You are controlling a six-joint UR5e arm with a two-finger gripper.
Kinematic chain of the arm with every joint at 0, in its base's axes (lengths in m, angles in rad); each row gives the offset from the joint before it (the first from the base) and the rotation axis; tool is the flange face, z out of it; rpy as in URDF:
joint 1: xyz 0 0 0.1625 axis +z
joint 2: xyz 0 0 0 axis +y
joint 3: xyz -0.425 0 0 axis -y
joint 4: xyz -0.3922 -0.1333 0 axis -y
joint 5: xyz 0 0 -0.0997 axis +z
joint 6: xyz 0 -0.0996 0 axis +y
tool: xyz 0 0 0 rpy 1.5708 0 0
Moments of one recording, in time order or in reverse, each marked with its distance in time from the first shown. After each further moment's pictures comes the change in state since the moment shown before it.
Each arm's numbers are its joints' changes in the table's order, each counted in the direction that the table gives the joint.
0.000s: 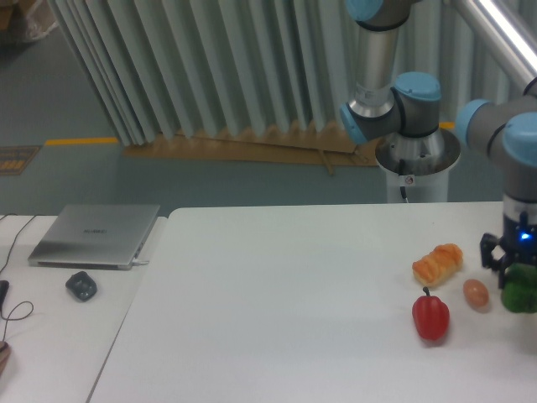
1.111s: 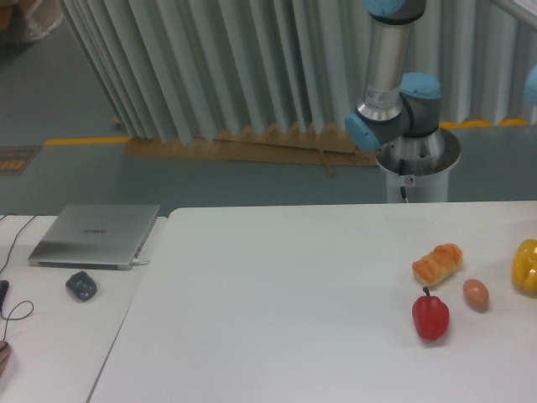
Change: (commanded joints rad) arm 0.222 -0.021 0.018 -0.117 0.002 -0.977
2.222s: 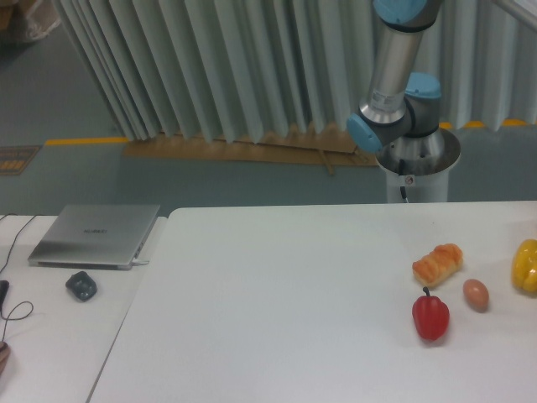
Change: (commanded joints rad) arm -0.014 0.094 0.000 0.046 -0.005 -0.192
